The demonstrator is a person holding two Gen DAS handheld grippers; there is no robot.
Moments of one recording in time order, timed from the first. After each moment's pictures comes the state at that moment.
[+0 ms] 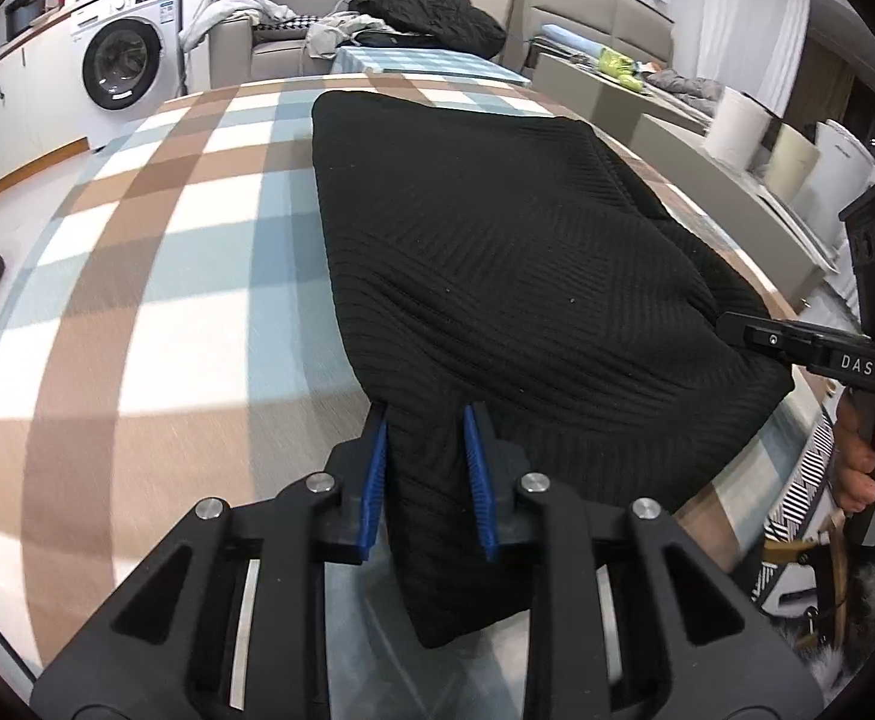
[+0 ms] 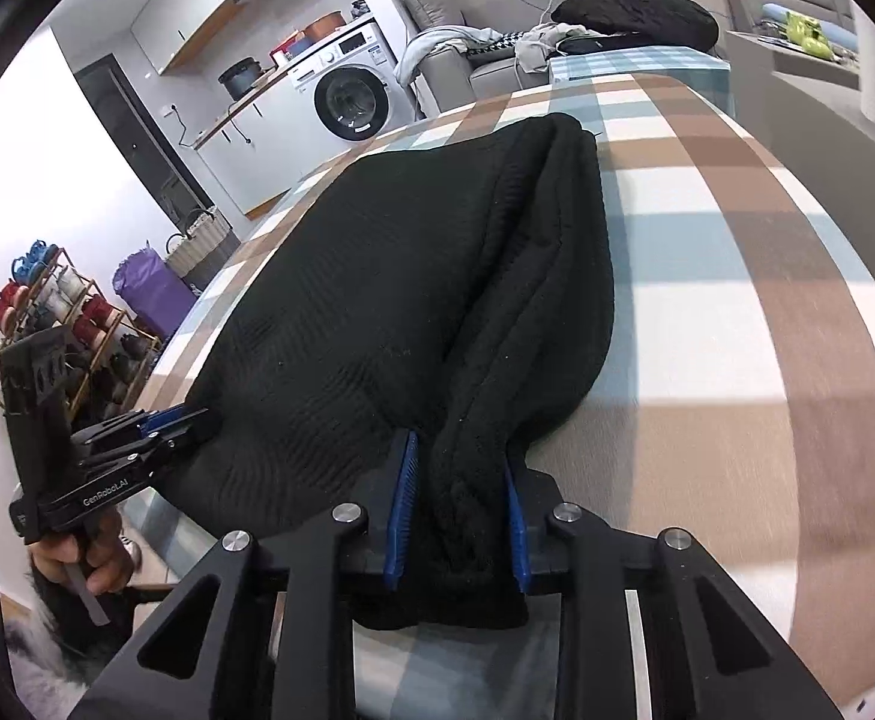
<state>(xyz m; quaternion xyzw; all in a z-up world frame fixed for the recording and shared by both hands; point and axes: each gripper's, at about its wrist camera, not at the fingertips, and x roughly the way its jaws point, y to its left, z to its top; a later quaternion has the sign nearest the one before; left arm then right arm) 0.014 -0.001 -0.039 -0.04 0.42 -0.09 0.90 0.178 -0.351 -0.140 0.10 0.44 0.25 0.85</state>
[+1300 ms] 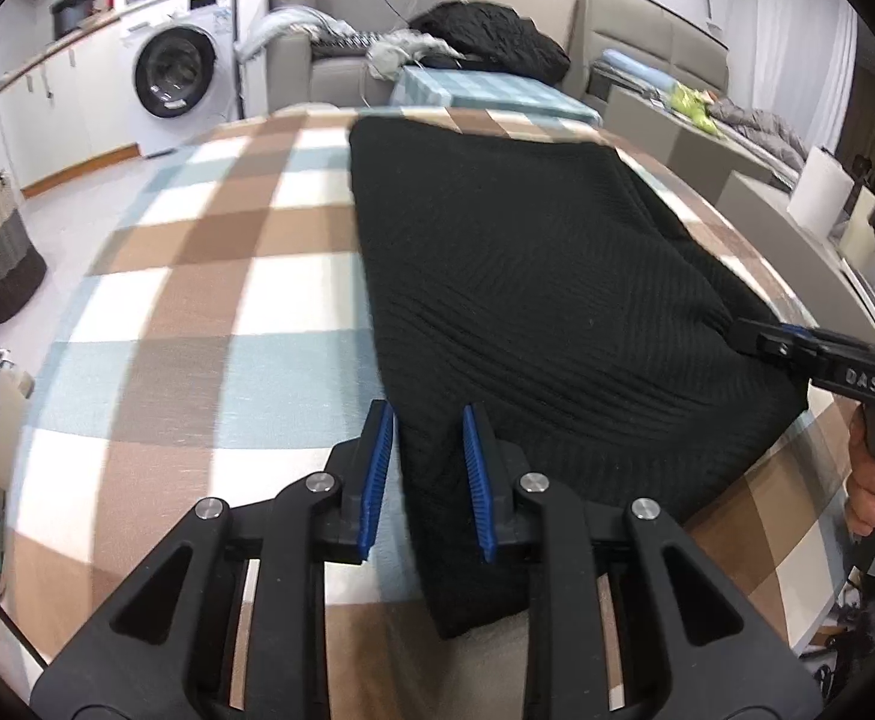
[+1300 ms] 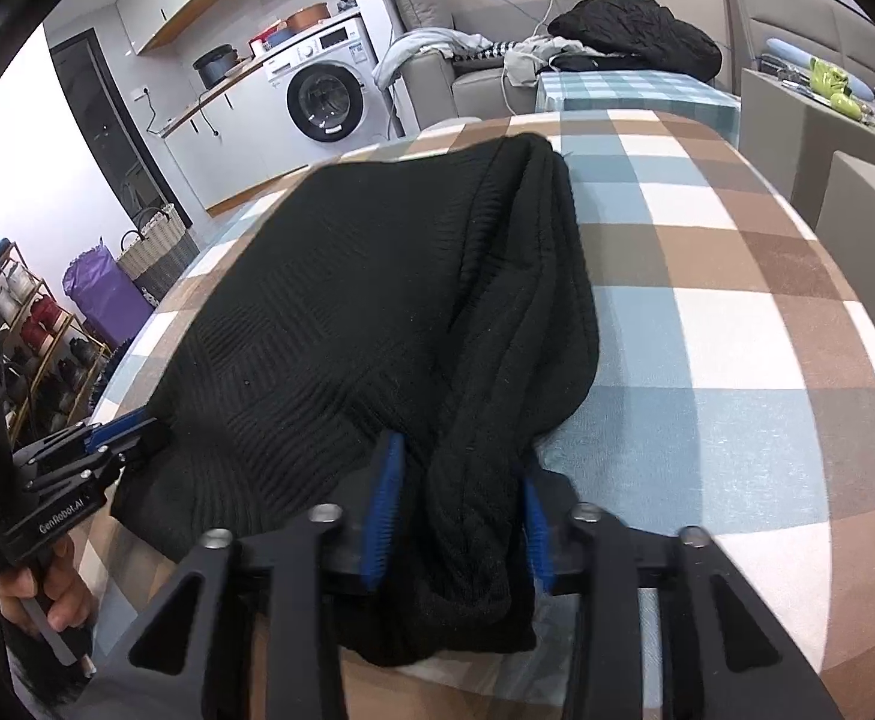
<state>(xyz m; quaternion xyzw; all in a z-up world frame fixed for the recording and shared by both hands) 0.087 0.041 -0.028 -0.04 0.39 -0.02 0.92 0.266 -0.303 -0.130 0.06 0.43 0.21 0.88</state>
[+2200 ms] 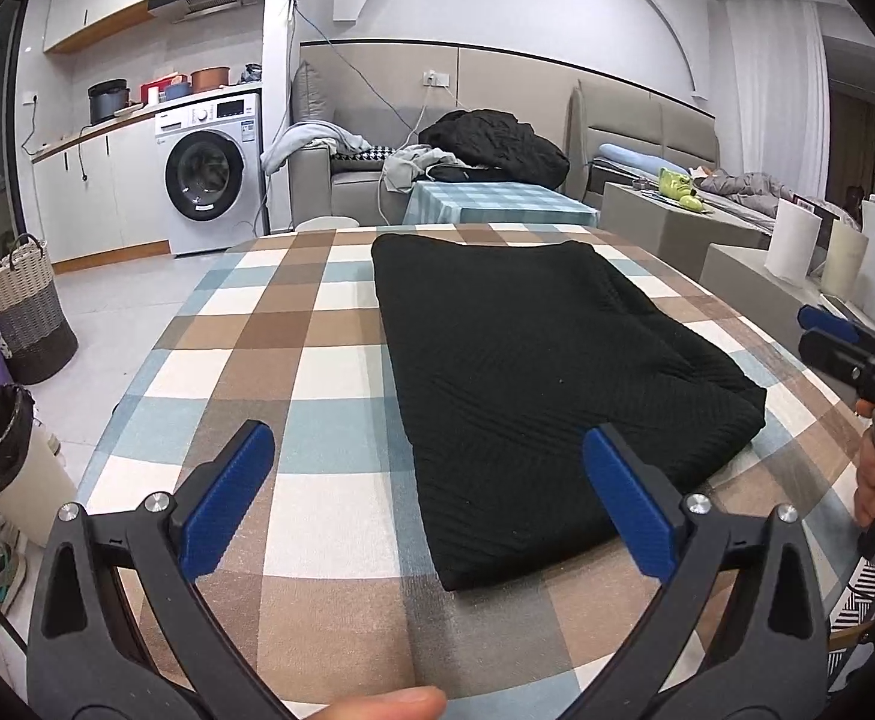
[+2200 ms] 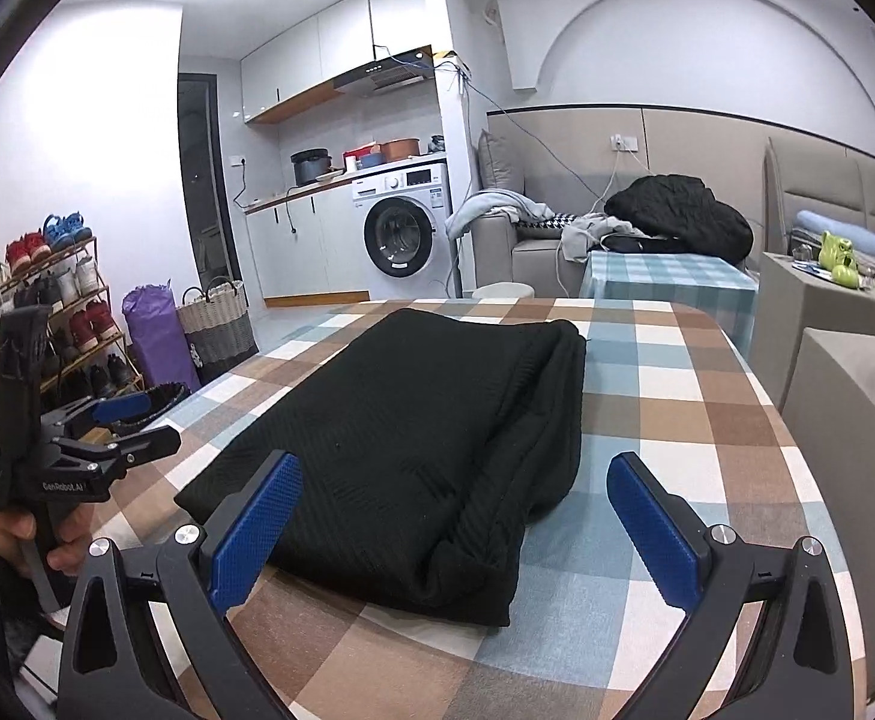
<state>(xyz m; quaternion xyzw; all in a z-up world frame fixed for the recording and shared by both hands) 0.016 0.034 0.001 -0.02 0.26 0.00 0.97 0.184 -0.331 -0.086 0.01 0.22 0.27 0.94</state>
